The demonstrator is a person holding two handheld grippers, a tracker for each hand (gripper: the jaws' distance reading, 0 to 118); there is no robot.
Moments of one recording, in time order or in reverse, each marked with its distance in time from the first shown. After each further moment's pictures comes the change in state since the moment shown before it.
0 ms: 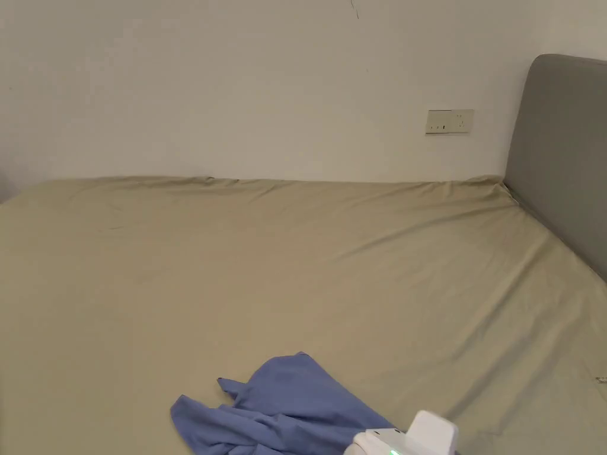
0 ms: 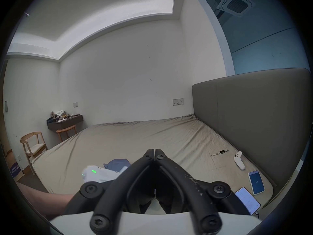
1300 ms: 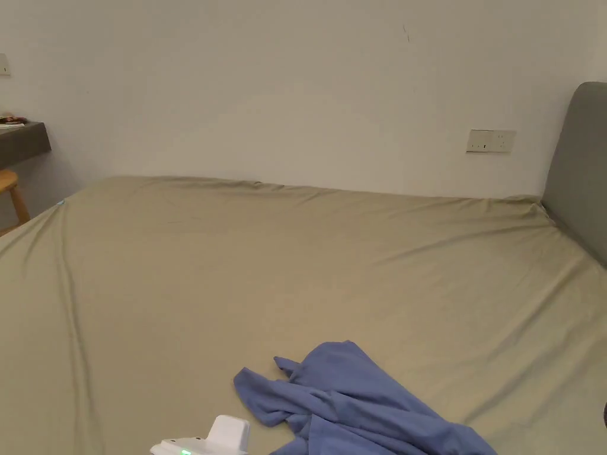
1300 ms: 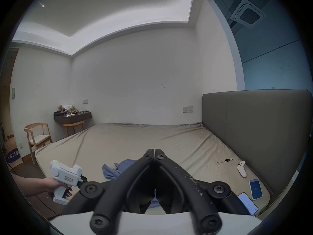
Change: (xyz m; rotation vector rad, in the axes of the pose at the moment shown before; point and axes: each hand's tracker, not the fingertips) left arm -0.184 -0.176 0.134 -0.138 0.341 0.325; right arm -0.057 0.006 0.031 0.038 0.058 0.098
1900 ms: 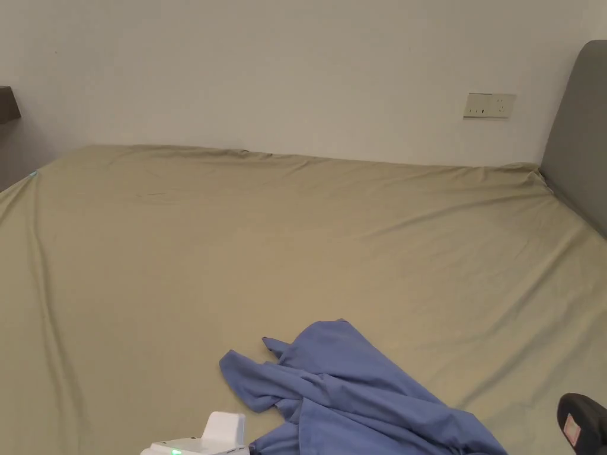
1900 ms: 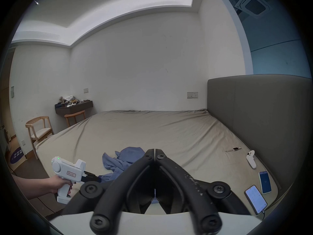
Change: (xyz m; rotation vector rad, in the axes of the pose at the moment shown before) left arm 0.007 0.000 -0.018 -0.010 -0.087 0.131; right arm -0.011 -0.028 -0.055 -0.124 0.039 -0.008
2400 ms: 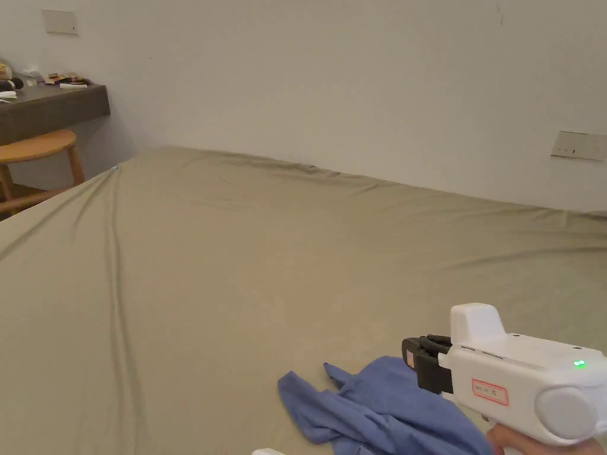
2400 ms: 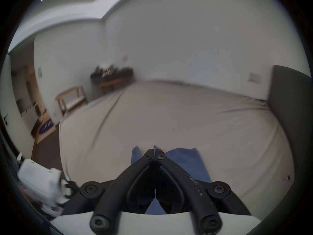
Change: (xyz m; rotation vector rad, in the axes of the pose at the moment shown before) left arm 0.002 -0.013 0.064 0.117 -0.092 -0.014; right arm -0.117 0.026 -0.301 -0.393 0.473 0.214
